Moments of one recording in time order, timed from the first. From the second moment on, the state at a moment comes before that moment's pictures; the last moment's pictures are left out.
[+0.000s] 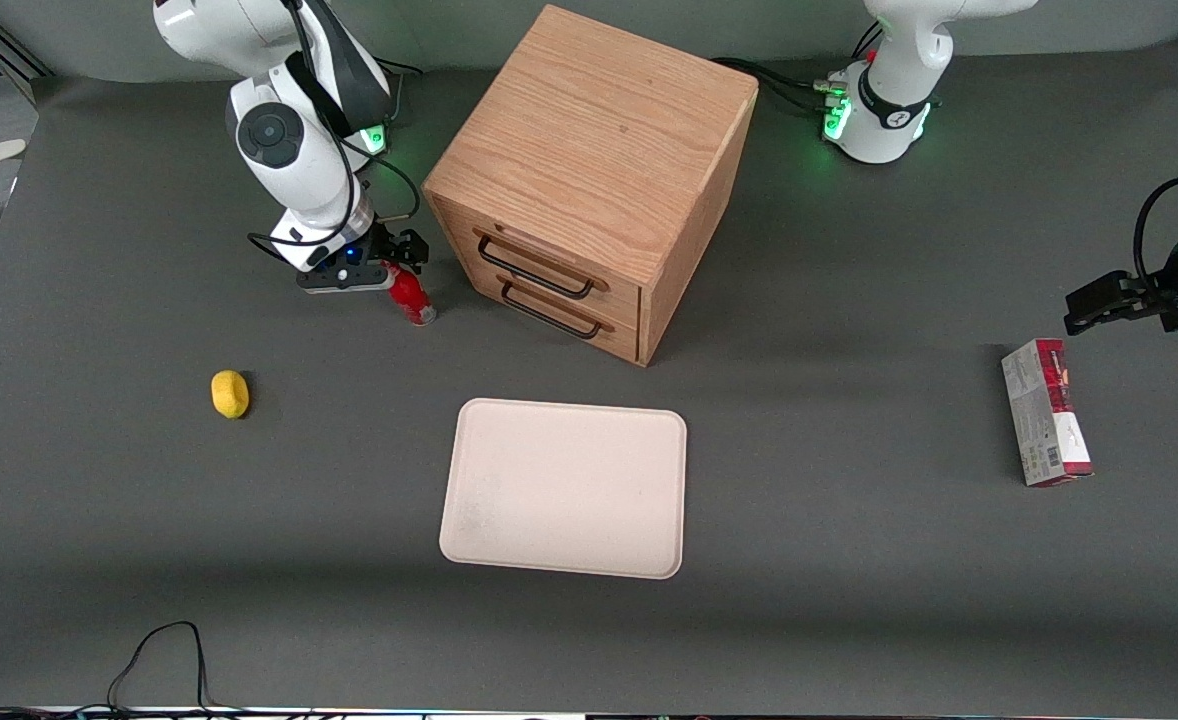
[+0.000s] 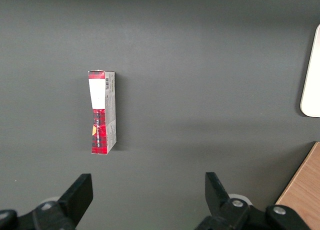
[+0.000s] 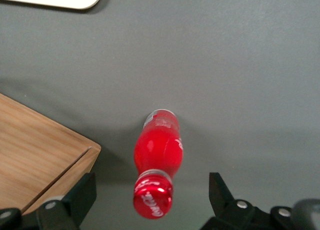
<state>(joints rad) 0.45 -0.18 0.04 -2.57 0.04 2.33 0.43</state>
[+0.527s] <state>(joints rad) 0.46 -0.18 0.04 -2.58 0.04 2.34 0.45</state>
